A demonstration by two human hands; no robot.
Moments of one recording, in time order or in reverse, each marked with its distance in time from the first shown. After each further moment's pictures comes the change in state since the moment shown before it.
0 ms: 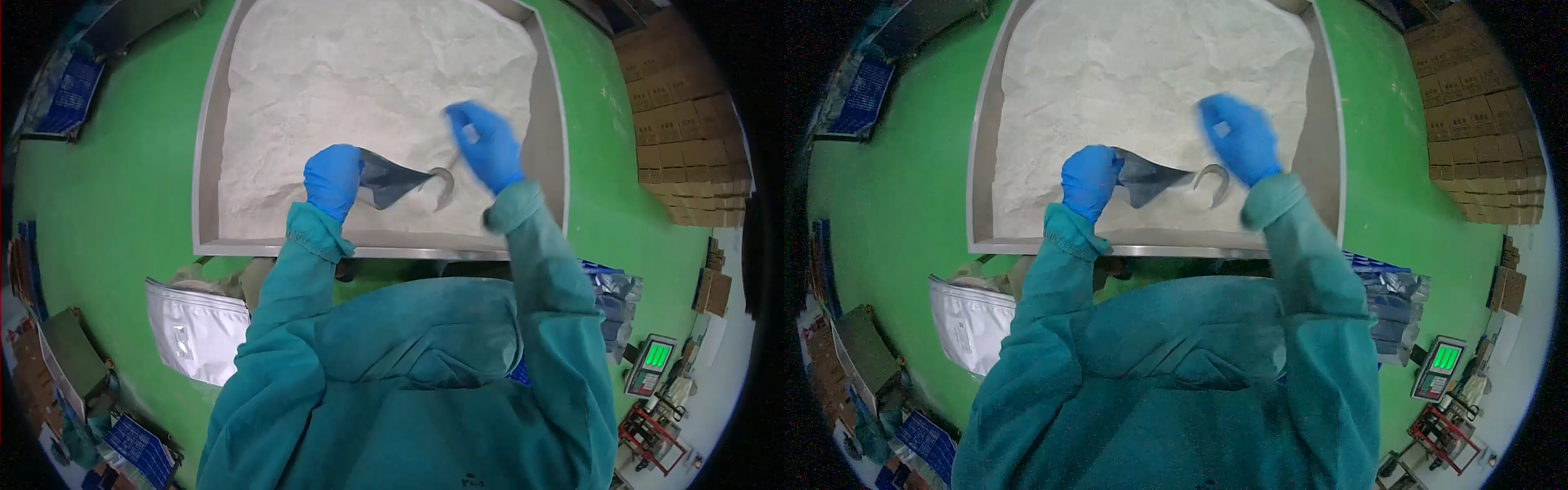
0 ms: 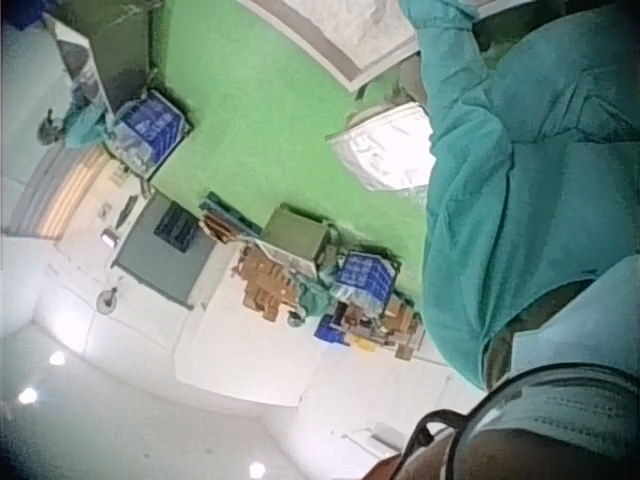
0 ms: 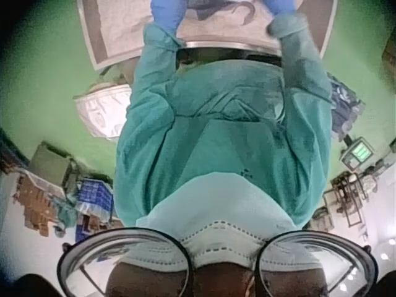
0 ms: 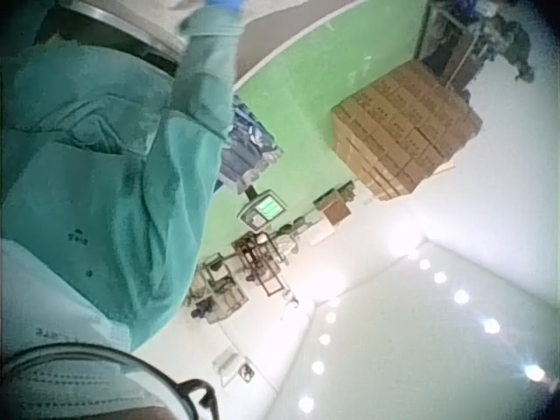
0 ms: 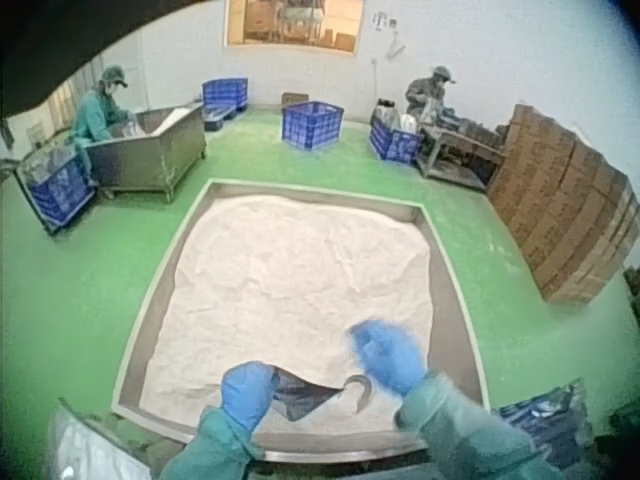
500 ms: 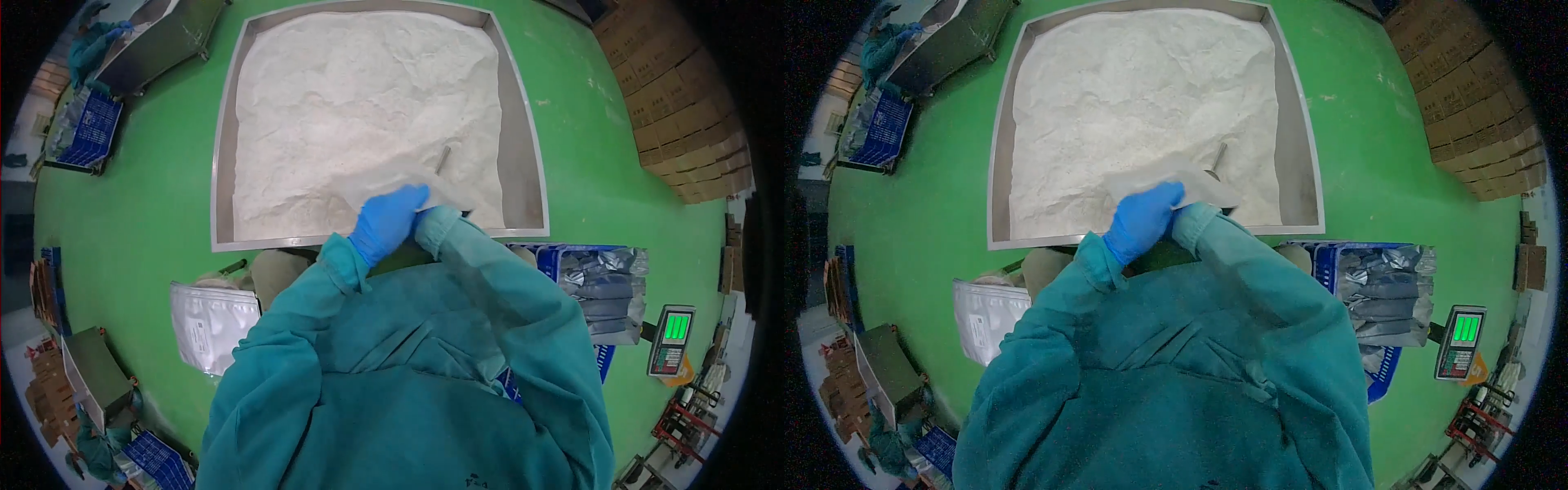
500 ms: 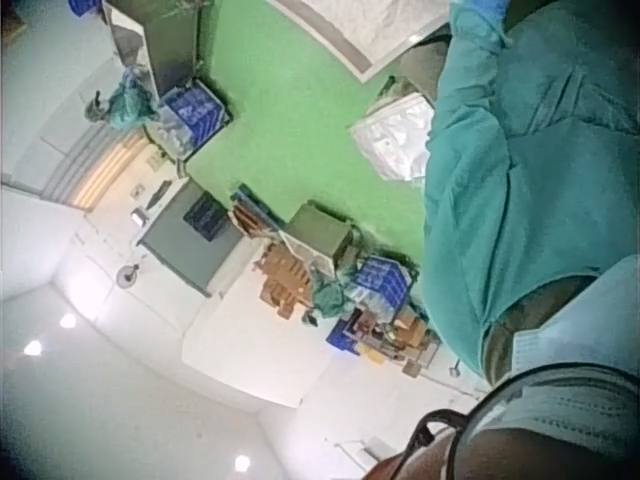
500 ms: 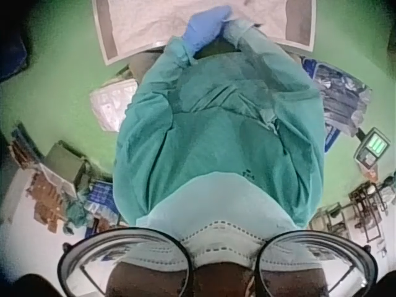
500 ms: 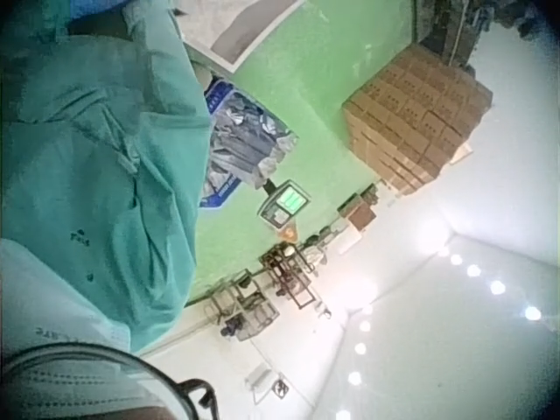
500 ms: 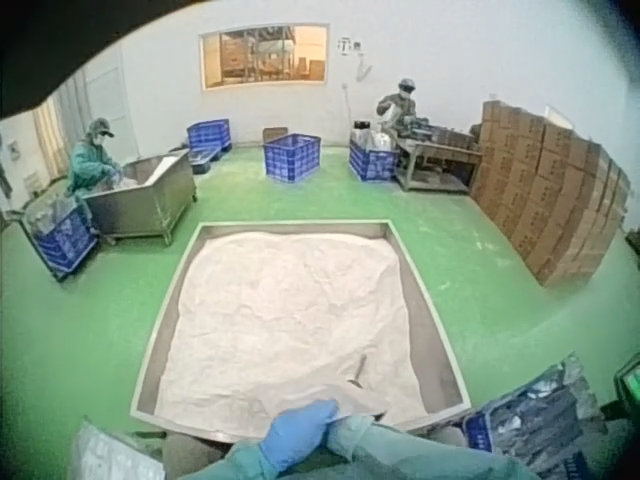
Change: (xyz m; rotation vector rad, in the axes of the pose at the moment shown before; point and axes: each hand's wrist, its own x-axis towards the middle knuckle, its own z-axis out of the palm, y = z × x) left_hand -0.051 0.127 -0.030 -0.340 -0.068 0.175; right_hand -0.103 -0.018 0.068 -0.370 -0.409 -0.252
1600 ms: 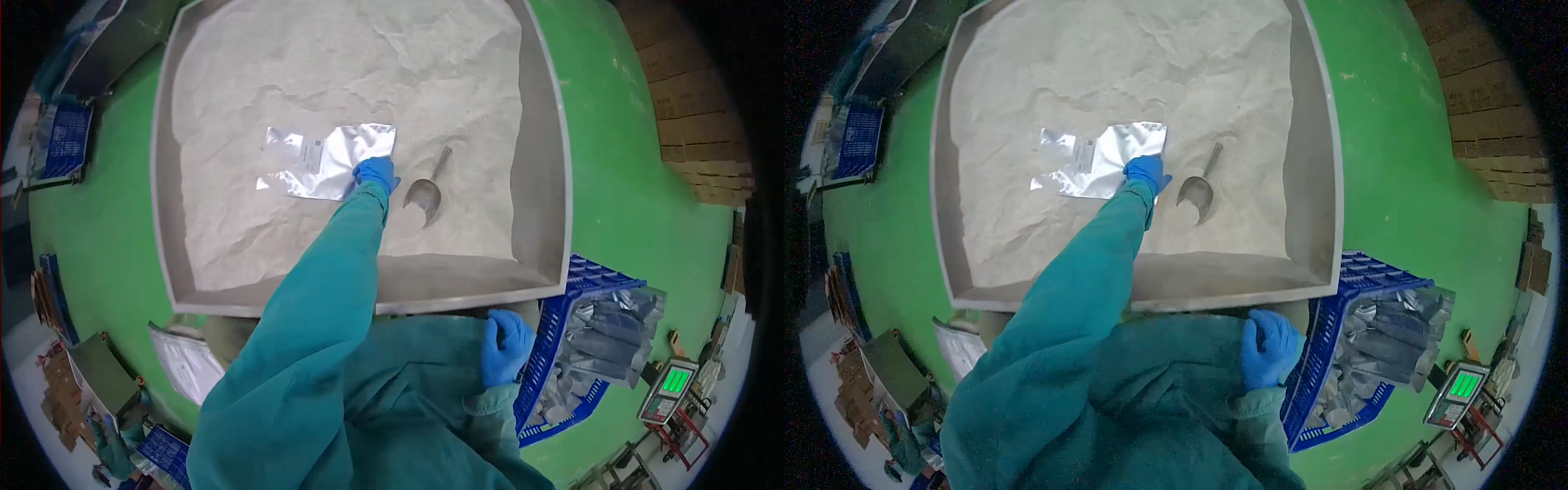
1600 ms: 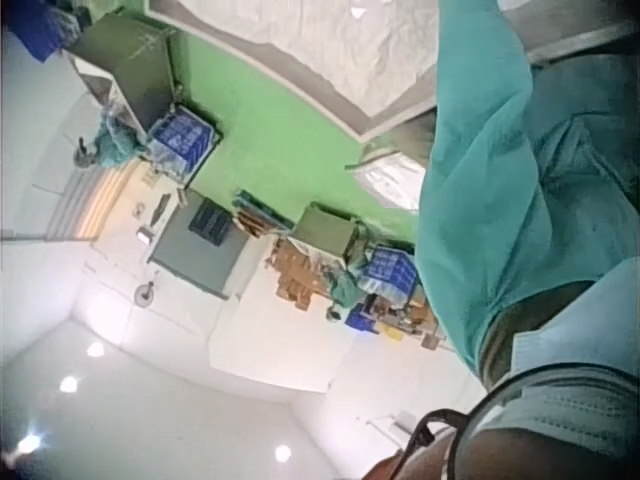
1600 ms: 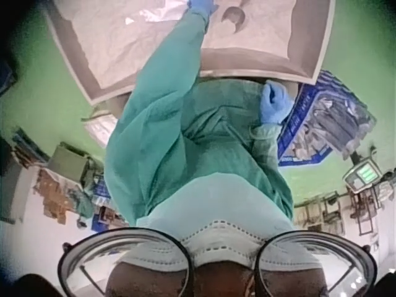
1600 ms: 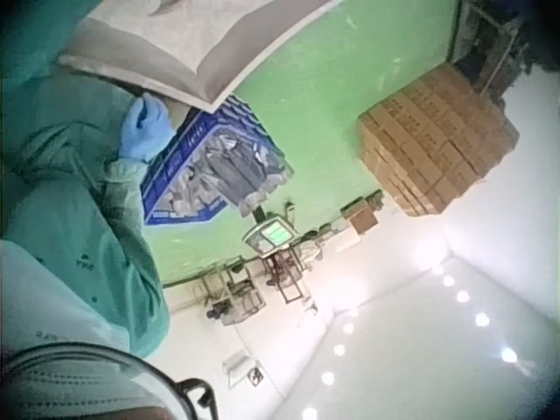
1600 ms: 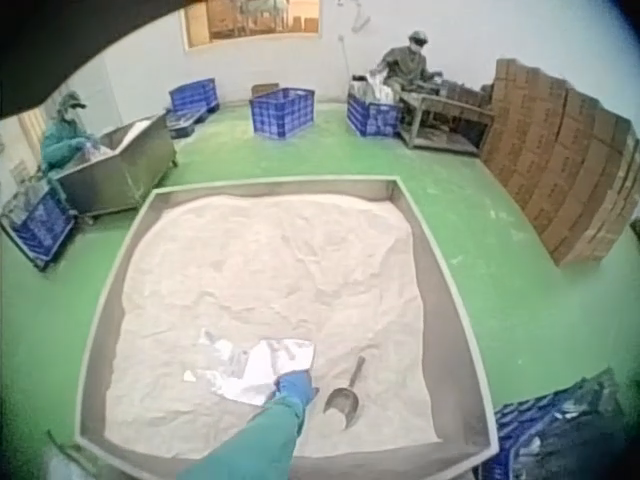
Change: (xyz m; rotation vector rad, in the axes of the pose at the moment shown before) left_hand 0.146 -0.205 0.223 0.649 -0.572 -0.320; right_hand -0.166 -0.013 -0.034 0.177 0.492 0.971
